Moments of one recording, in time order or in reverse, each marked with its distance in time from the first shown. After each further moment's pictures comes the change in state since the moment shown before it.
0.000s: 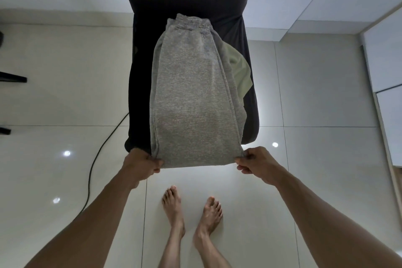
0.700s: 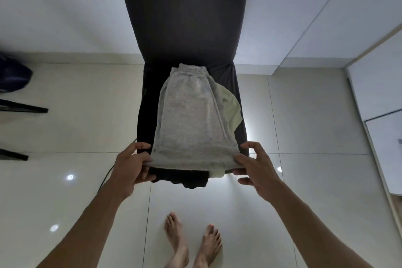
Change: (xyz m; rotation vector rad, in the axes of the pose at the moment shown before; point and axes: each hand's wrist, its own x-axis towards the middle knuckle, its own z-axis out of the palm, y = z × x) left_hand -0.093 0.097 -0.062 -0.519 0.055 0.092; right_hand -0.085 -0.099 -0.035 0.465 0.068 -0.099
